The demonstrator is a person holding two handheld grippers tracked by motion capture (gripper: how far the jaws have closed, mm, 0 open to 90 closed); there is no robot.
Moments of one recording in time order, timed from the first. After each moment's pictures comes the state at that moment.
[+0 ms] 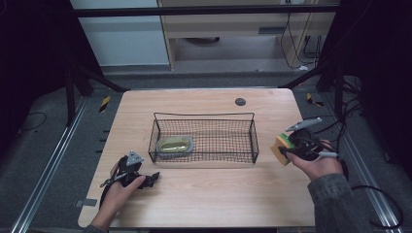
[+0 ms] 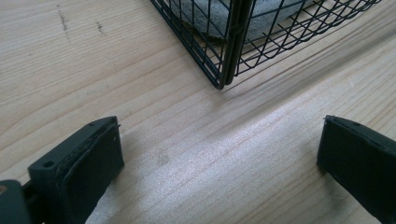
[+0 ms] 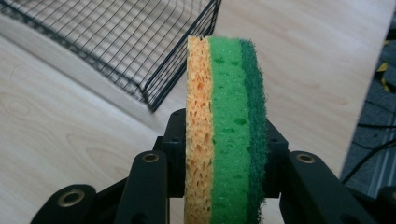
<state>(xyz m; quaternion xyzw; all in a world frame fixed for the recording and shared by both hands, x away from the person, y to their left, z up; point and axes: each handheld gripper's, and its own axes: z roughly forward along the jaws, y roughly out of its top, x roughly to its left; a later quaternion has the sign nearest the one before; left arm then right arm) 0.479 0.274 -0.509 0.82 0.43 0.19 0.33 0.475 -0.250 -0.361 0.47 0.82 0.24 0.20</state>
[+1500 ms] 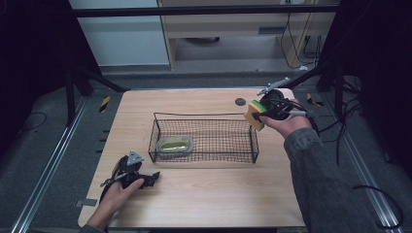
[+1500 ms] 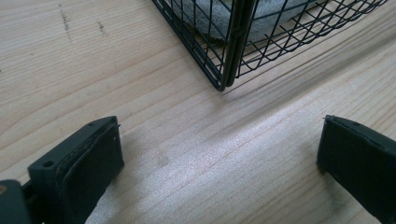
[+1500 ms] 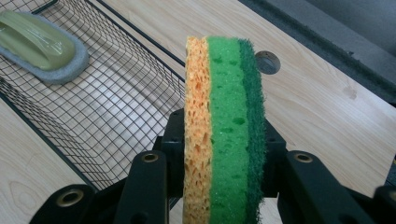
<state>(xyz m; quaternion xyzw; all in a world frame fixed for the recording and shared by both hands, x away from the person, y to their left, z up) 0.479 0.272 -0.509 0.81 0.44 0.19 0.34 0.567 -0.189 -0.317 0.39 0.85 0.29 0.21</state>
